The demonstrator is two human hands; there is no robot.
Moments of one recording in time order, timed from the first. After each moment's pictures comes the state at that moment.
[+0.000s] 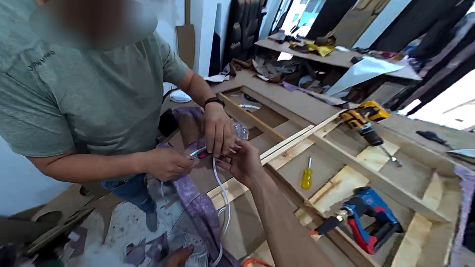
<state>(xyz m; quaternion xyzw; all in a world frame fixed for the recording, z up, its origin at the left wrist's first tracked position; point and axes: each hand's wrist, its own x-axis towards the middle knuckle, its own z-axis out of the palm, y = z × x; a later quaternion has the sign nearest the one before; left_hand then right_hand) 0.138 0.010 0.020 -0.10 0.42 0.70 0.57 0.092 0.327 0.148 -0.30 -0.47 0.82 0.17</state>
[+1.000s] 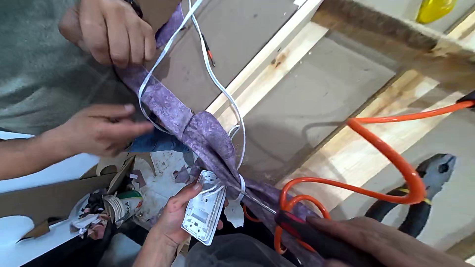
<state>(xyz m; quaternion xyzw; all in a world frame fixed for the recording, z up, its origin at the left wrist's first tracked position) 0.107 -0.003 0.016 -0.06 0.27 0.65 0.71 0.364 0.194 0.119 -0.24 -0.81 0.53 0.04</state>
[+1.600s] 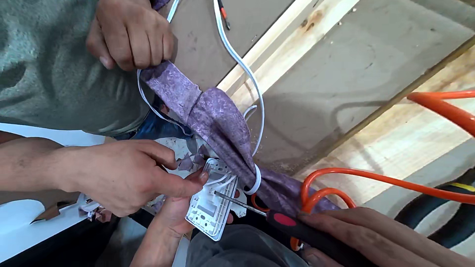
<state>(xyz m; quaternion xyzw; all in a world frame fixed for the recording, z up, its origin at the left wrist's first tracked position) 0.108 -0.003 0.020 -0.08 0.30 0.66 0.68 0.347 0.182 0.098 -0.22 -0.85 0.47 0.03</state>
